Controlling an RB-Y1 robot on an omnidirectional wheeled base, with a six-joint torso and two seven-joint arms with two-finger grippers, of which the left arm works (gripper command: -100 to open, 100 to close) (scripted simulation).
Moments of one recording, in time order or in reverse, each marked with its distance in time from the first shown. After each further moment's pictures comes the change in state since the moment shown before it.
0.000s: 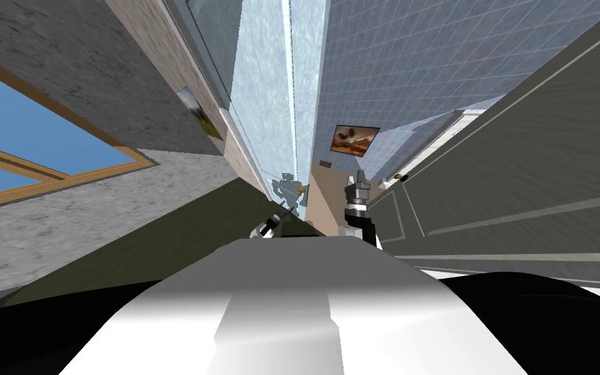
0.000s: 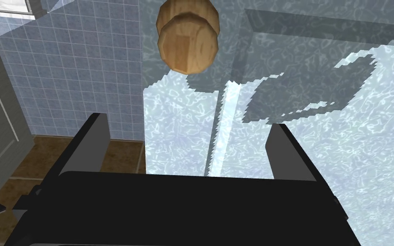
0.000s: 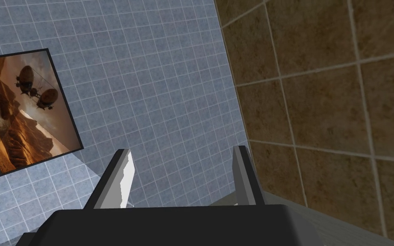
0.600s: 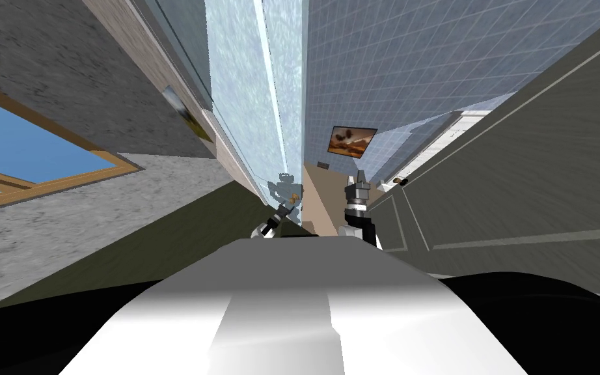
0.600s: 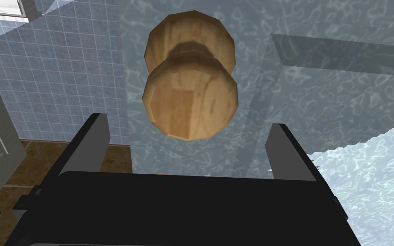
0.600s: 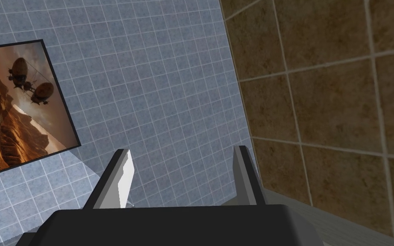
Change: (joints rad) arm -0.003 -0.016 0.010 0.004 0.005 0.014 -0.013
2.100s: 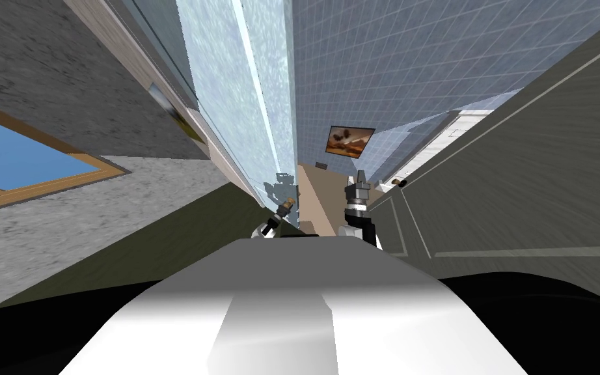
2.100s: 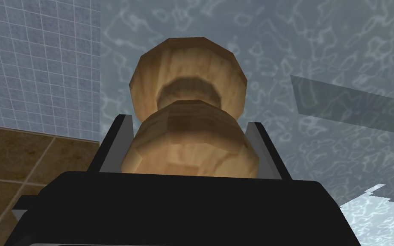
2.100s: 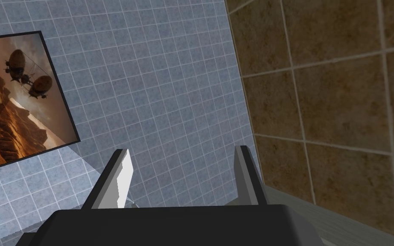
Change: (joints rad) arm 0.004 -0.010 0.010 -0.004 0.029 0.017 0.112
